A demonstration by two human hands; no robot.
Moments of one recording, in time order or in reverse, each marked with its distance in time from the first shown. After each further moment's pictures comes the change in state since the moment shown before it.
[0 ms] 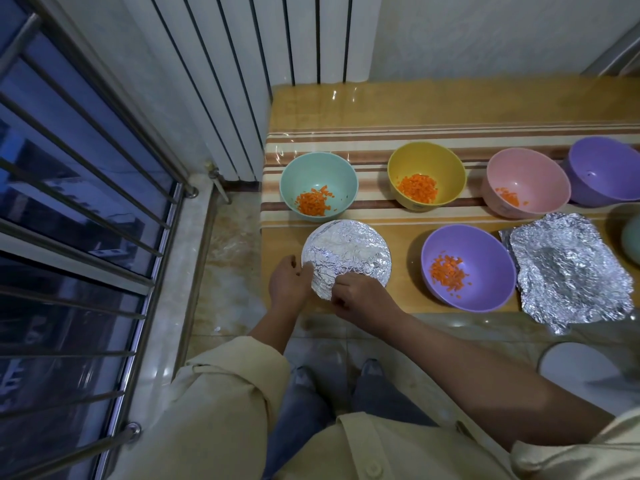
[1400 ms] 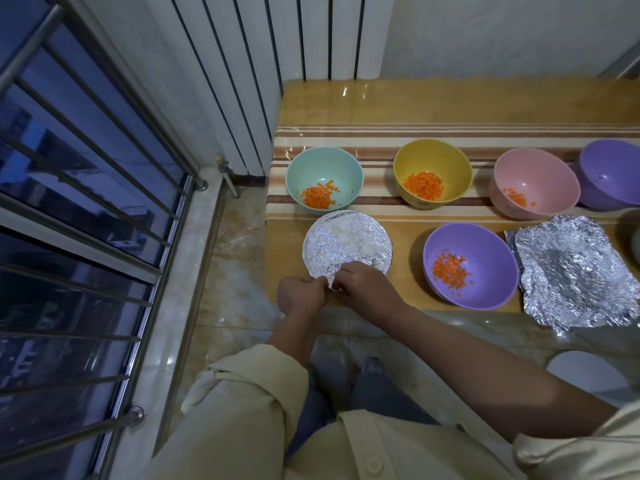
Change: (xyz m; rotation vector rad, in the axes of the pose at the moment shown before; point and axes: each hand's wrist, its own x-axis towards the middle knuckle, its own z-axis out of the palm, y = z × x) left_hand -0.023 -0.013 0.030 -0.336 0.099 -0.294; right_hand -0.002 0.006 -0.003 0.052 -0.029 0.064
